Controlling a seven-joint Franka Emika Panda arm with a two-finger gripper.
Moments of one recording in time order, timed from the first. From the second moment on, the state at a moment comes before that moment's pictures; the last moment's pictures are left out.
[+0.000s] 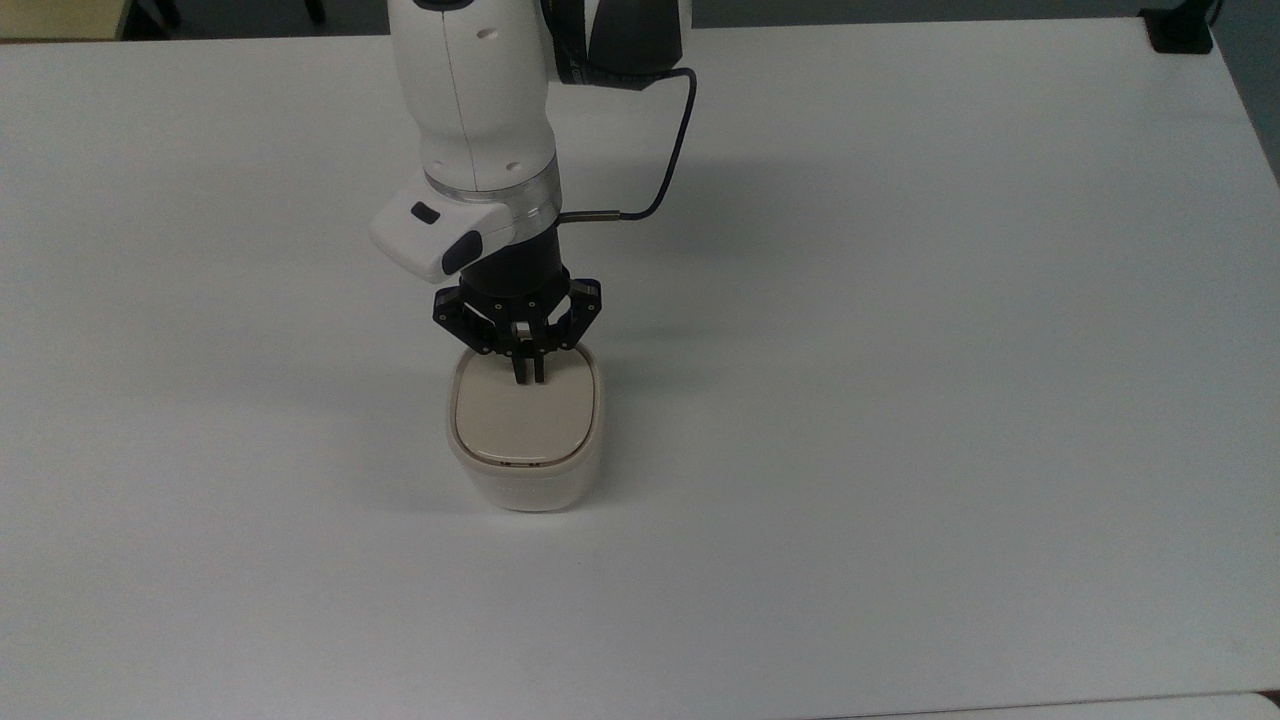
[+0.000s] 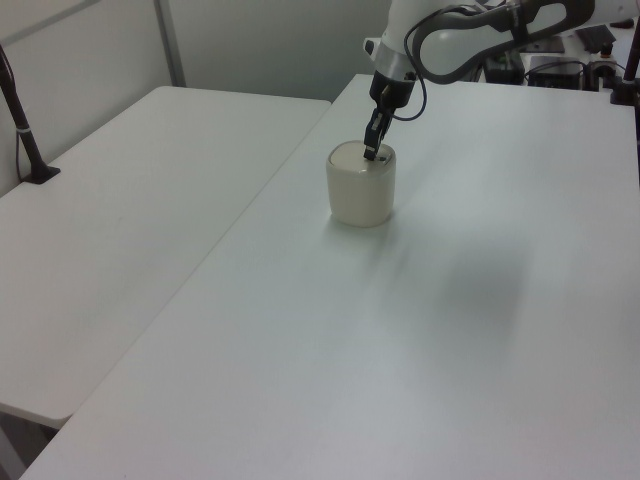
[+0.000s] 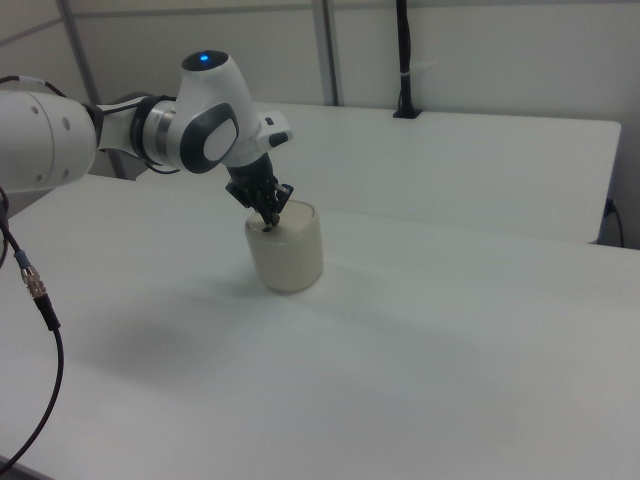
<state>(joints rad) 0.14 0.41 -0.13 -1.57 0.11 2.27 -0.12</state>
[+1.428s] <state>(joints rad) 0.05 0.03 -0.14 -1.69 0.01 1.78 -0.12</state>
